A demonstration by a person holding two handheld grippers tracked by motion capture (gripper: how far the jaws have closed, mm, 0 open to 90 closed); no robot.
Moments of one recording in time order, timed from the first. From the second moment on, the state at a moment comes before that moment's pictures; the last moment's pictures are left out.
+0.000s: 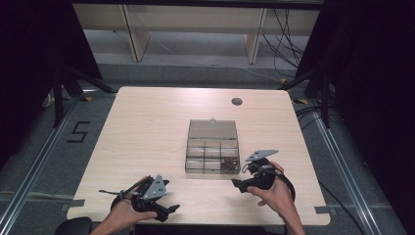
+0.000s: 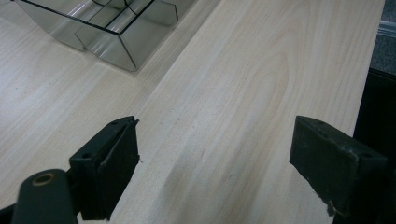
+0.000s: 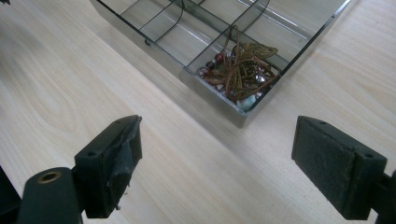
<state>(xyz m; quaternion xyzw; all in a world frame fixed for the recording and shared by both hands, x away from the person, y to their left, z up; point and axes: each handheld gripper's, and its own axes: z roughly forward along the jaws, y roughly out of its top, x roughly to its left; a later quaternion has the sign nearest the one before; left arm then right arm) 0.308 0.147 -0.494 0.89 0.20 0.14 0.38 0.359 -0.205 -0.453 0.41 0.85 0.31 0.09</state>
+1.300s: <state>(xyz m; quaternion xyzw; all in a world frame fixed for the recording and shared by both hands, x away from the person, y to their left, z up) 0.307 0.150 -0.492 0.89 0.21 0.14 0.39 0.333 -0.214 -0.477 0.38 0.85 0.36 0.09</state>
